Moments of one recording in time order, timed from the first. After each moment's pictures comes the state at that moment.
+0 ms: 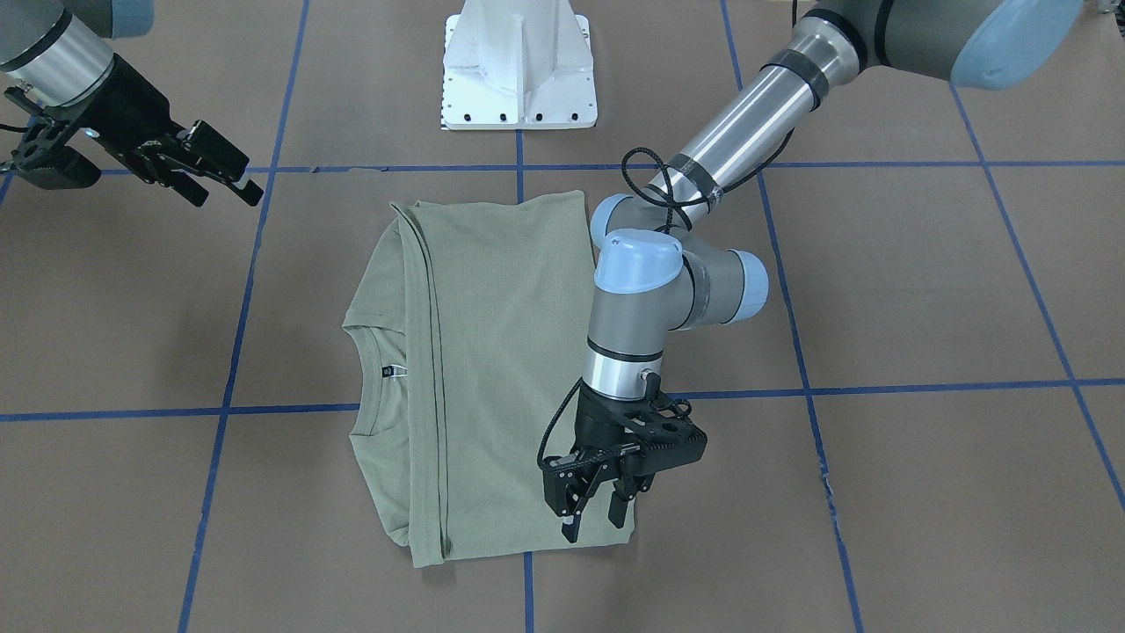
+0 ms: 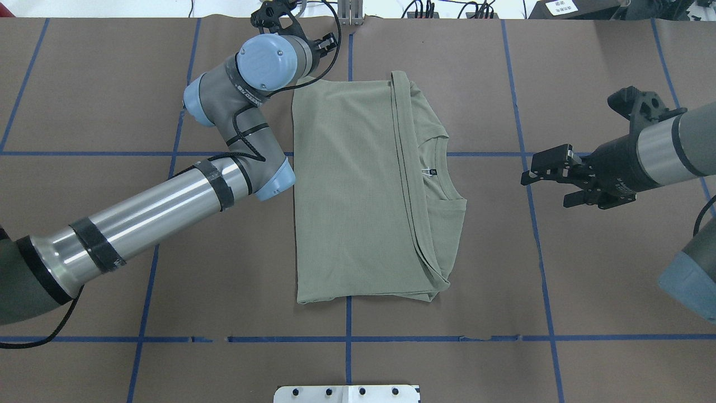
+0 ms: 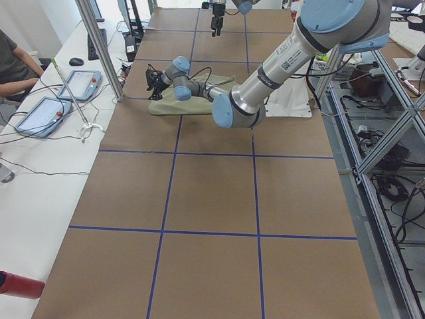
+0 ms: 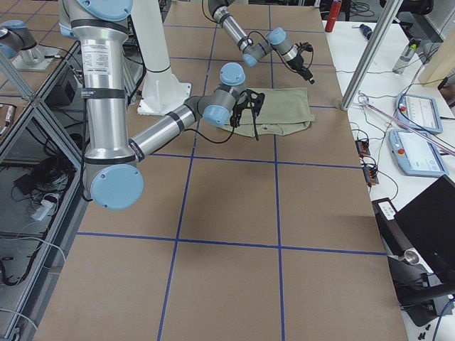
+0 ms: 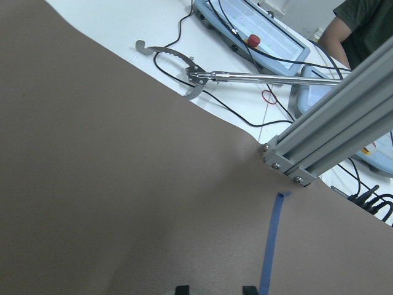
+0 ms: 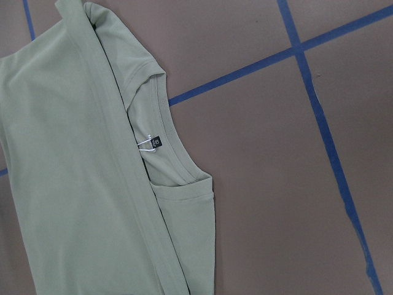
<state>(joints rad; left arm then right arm) -0.75 -2.58 -0.90 -2.41 -1.51 -1.49 0.84 -1.52 2.07 -1.10 2.19 1.44</state>
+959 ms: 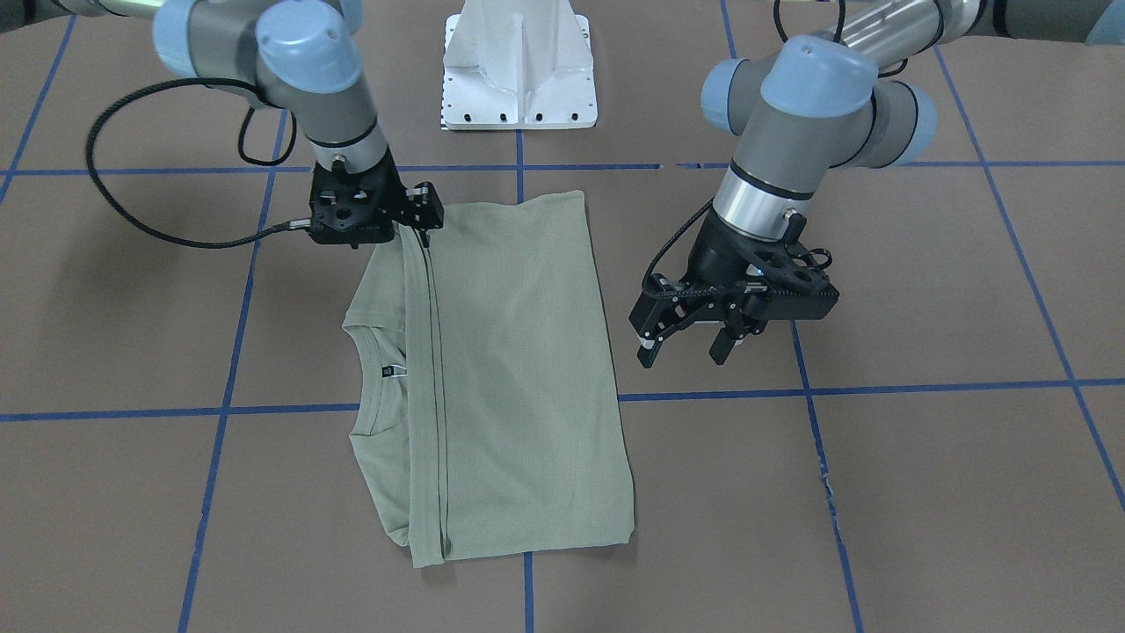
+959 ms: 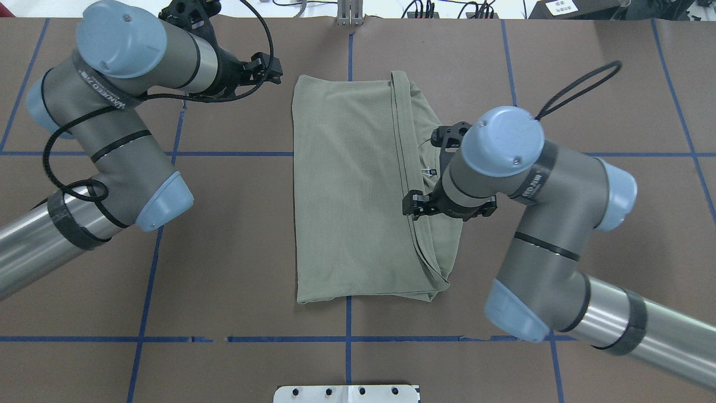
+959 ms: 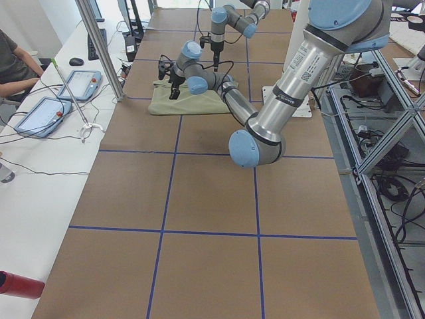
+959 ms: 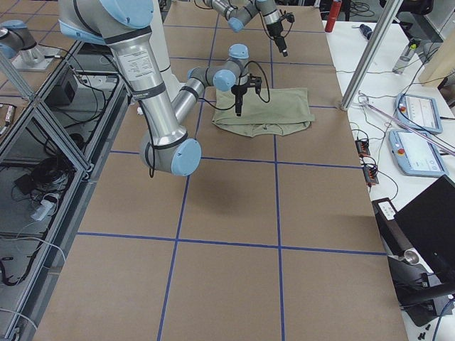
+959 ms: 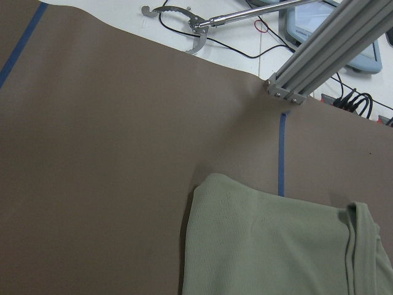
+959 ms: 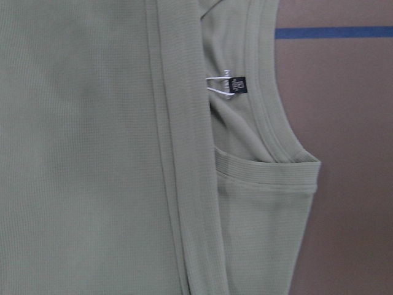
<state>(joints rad) -0.80 -2.17 -1.69 -1.98 -1.82 -1.35 0.54 -1.03 1.83 -1.66 1.89 1.16</state>
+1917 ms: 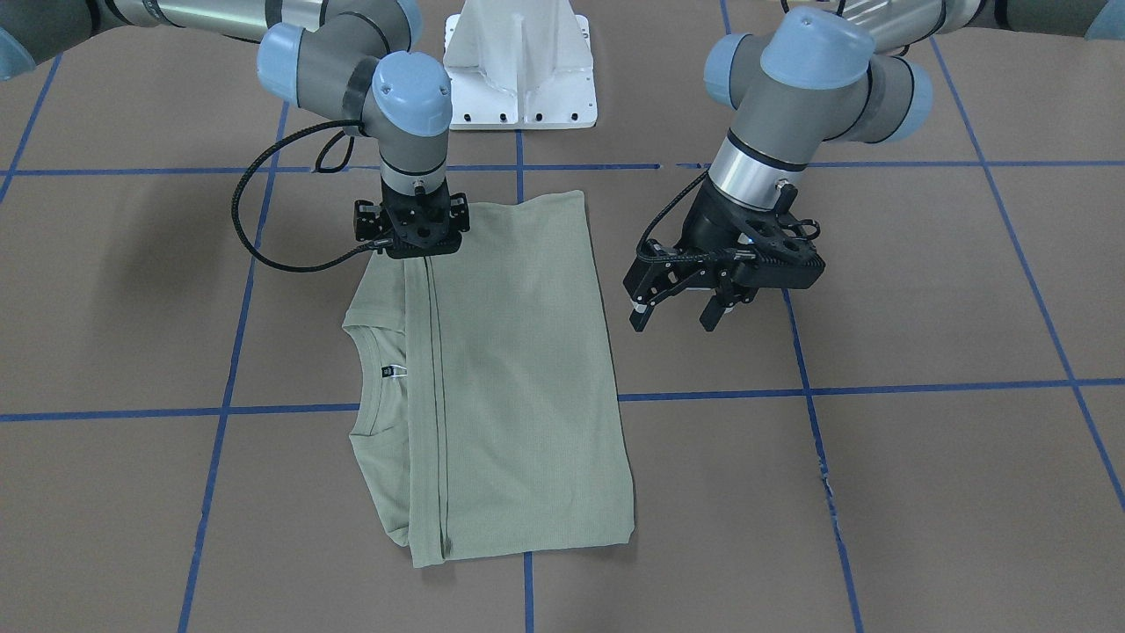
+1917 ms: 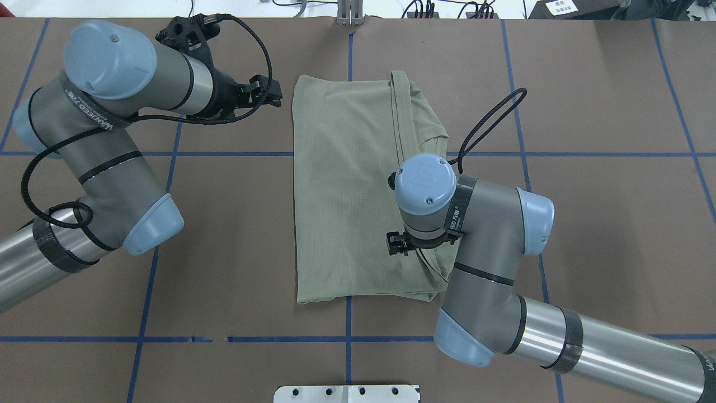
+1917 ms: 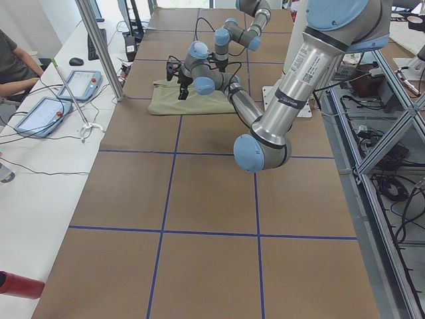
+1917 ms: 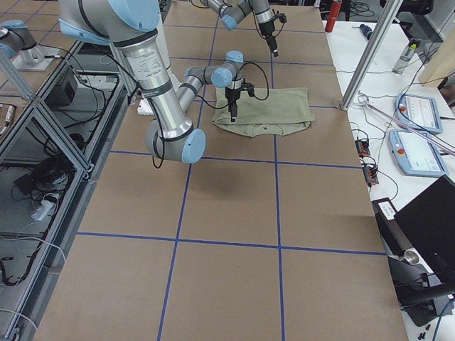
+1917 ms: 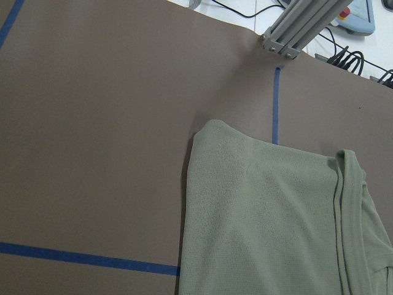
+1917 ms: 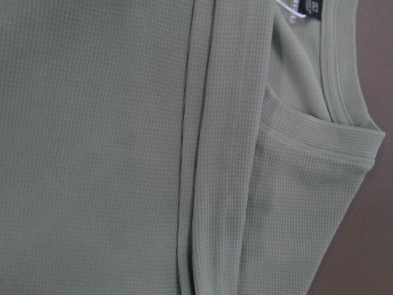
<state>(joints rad) -0.77 -2.14 -1.73 -1.97 -1.84 -1.36 0.45 -0.97 1.73 -1.81 1.83 0.98</state>
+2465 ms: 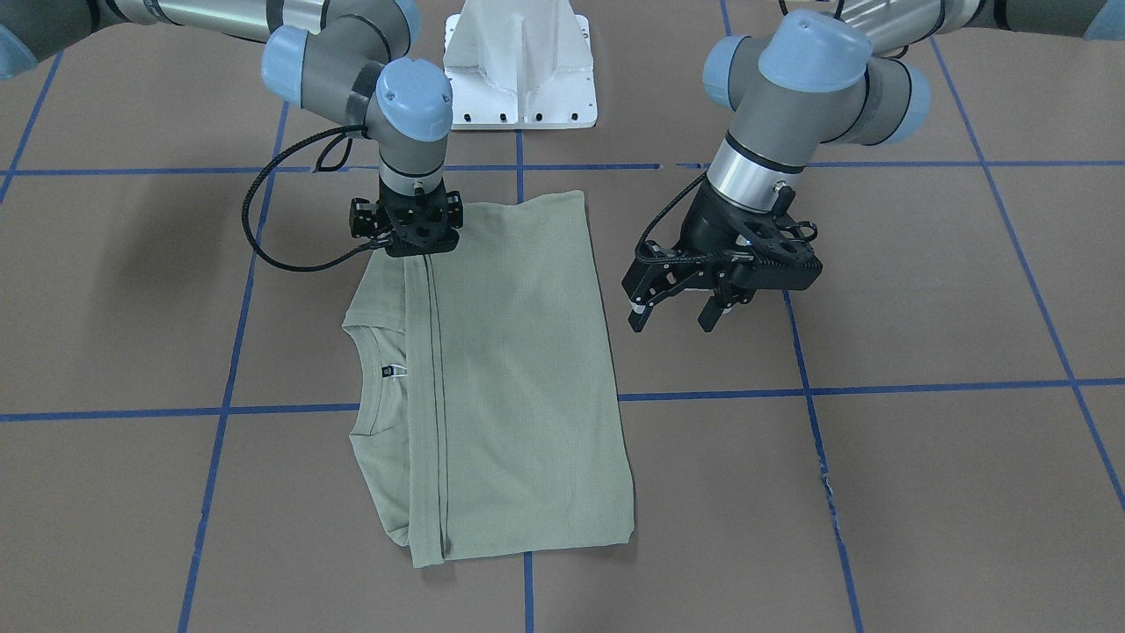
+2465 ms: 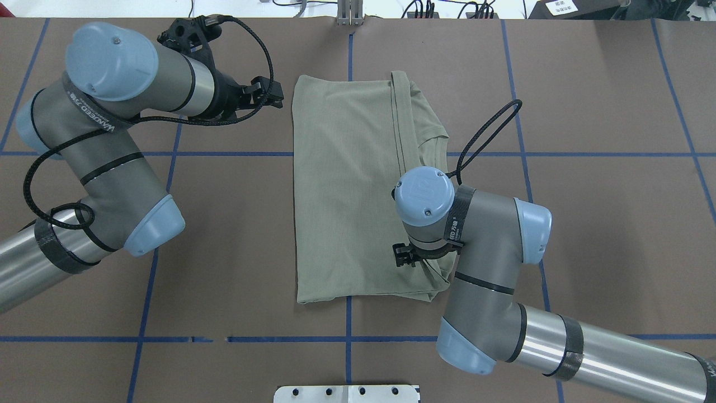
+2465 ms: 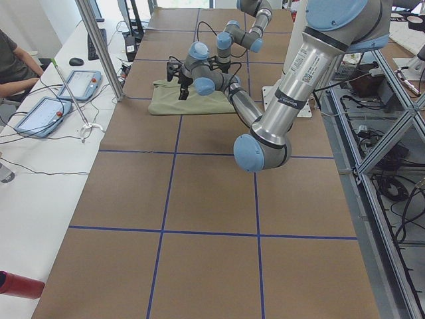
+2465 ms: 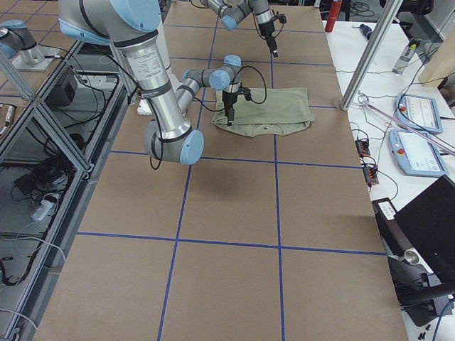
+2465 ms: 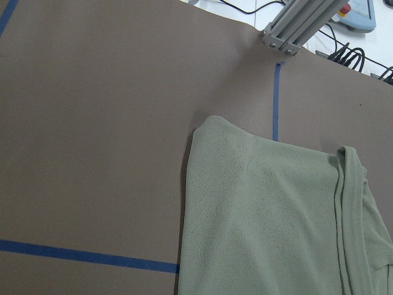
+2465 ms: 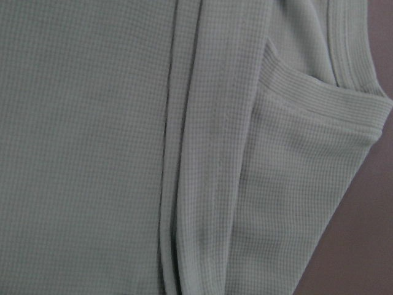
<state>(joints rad) -0.76 -2.14 -1.73 -1.98 -1.84 -1.36 0.43 -0.99 1.72 -1.83 1.83 0.97</state>
